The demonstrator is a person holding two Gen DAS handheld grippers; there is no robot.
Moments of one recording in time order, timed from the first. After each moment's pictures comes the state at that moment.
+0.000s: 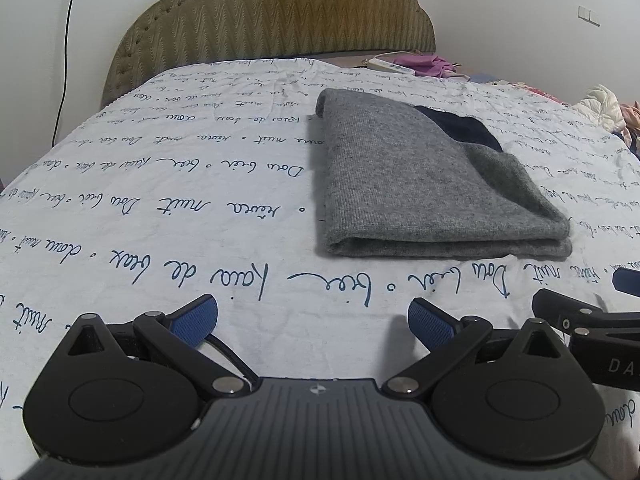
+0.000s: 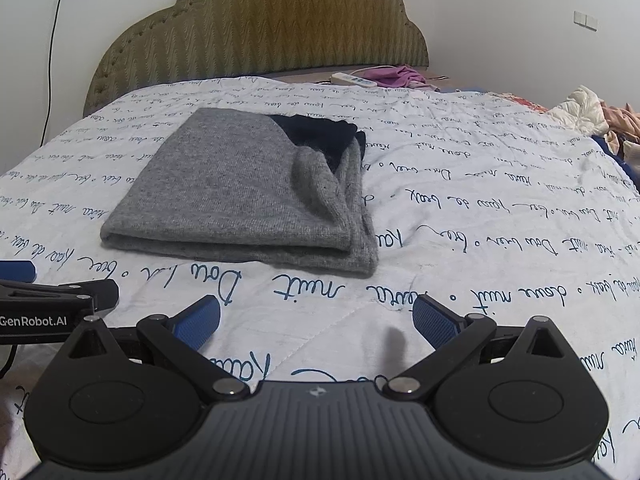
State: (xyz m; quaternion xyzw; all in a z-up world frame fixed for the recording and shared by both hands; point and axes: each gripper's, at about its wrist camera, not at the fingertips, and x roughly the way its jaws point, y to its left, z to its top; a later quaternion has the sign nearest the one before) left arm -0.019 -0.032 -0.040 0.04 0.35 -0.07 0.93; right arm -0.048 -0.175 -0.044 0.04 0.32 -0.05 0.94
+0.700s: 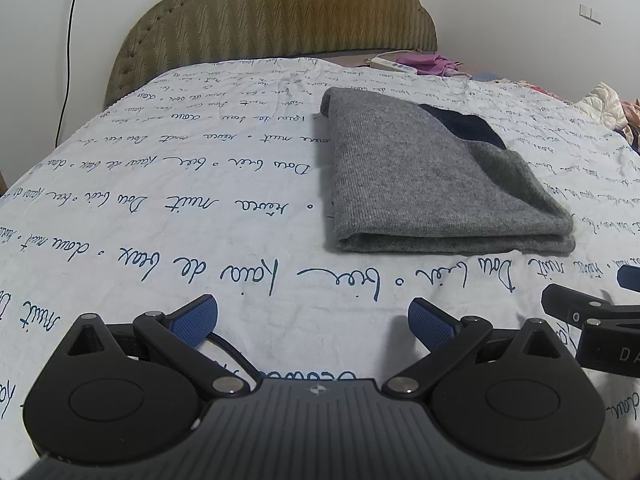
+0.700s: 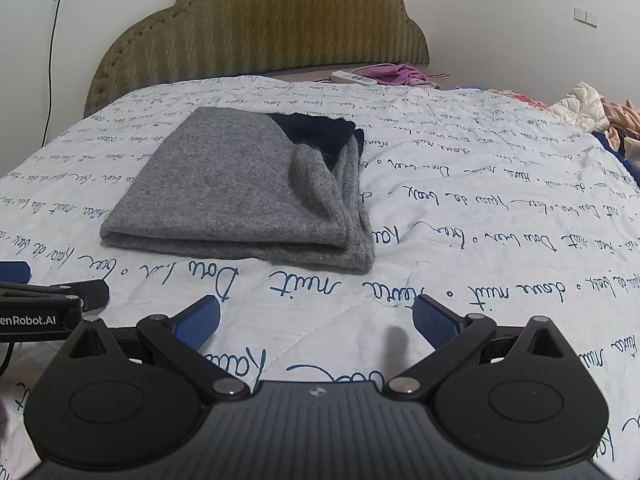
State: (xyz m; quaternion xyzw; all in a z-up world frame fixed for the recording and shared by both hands) left arm -0.021 -0.028 -0.040 0.04 0.35 -0.07 0.93; right arm -0.050 -0.180 -0.045 0.04 0.32 -0.05 0.94
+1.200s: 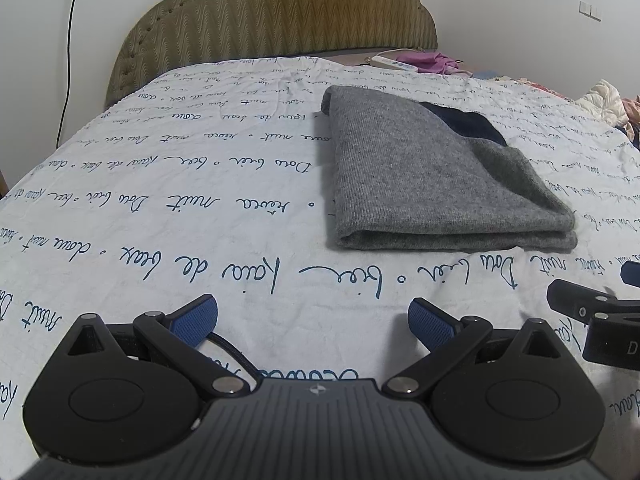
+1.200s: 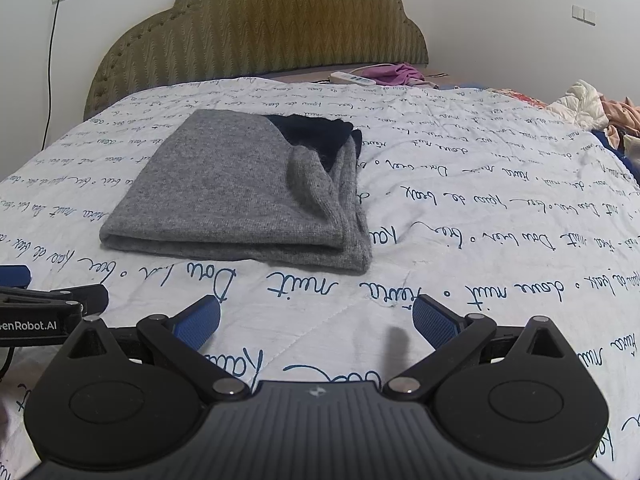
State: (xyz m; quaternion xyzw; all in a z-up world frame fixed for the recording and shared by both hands) left arm -0.022 -0.027 -0.041 0.04 0.35 -0.07 0.93; right arm -0.051 -0.183 -0.045 0.05 0.32 -0.05 0.94
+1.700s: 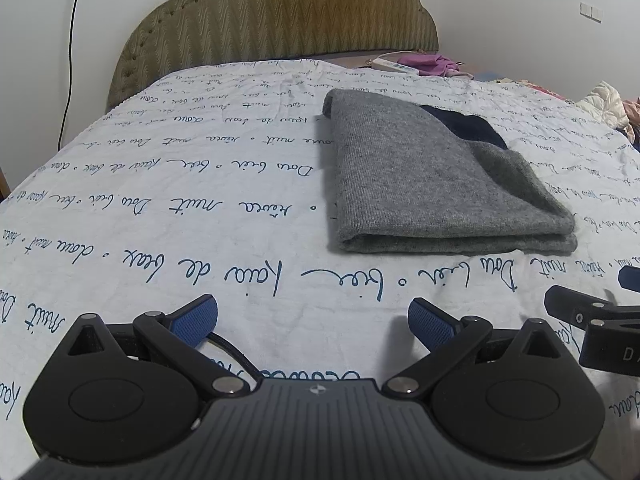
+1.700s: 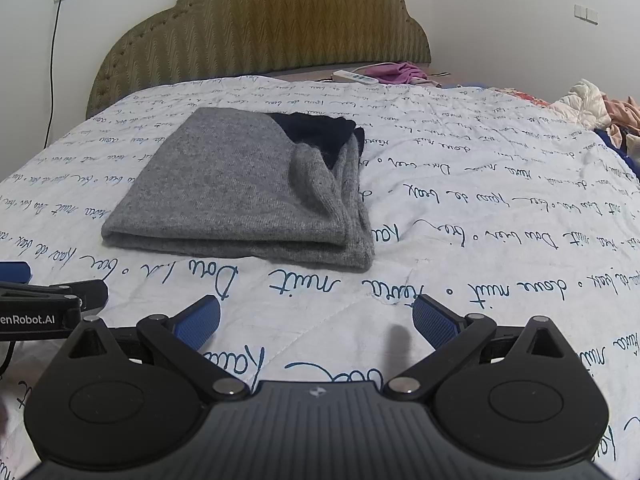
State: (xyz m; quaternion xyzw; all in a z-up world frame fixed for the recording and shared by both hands) left arm -0.022 -0.026 -0.039 0.04 0.35 -0.07 0.94; right arm -0.051 -0.182 -0.046 0.05 0.33 -0.05 0.94
